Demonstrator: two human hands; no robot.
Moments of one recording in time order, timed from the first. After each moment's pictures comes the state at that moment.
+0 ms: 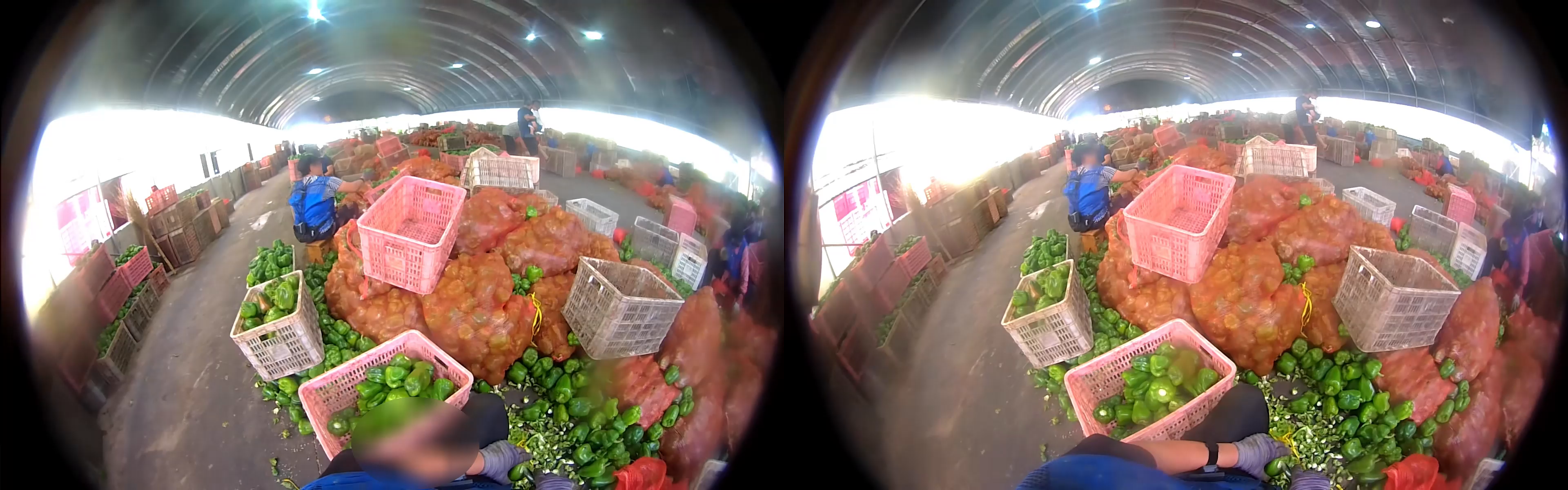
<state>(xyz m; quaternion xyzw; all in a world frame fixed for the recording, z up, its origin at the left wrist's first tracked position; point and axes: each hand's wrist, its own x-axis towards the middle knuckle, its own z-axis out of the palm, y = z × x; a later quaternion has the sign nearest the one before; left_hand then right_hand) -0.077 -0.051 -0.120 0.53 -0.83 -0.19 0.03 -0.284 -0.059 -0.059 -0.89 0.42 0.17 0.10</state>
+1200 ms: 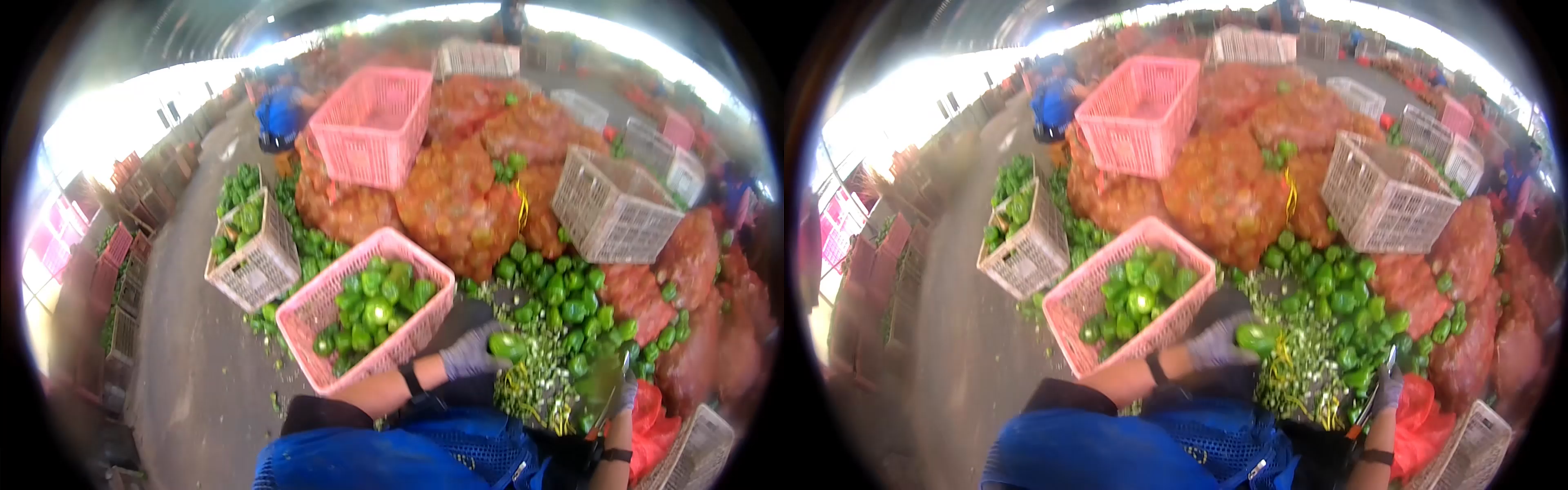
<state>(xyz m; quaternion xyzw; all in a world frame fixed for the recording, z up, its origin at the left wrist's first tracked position) -0.038 -0.036 -0.058 0.48 -0.51 -0.49 0.52 -0.449 -0.232 -0.183 -0.59 0.53 -0.45 0.42</state>
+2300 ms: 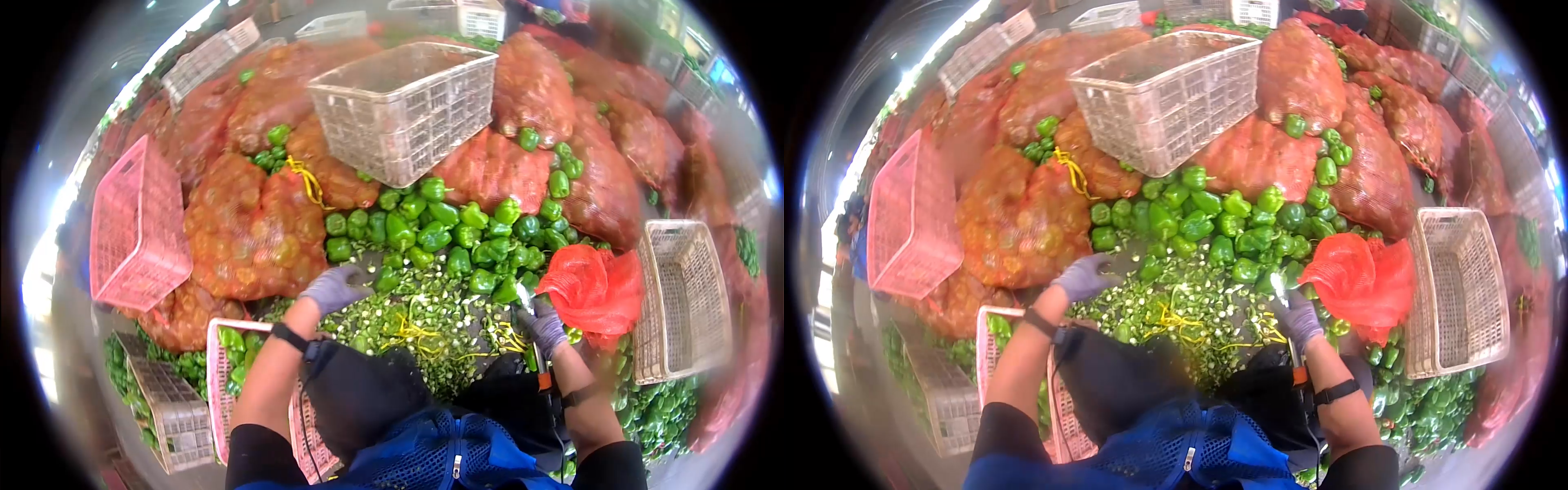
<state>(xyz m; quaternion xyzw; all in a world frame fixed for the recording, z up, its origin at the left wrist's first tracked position) -0.001 -0.299 -0.085 0.62 -0.72 -0.32 0.00 -0.442 -0.201 -0.184 -0.54 0.65 -0.29 0.45</state>
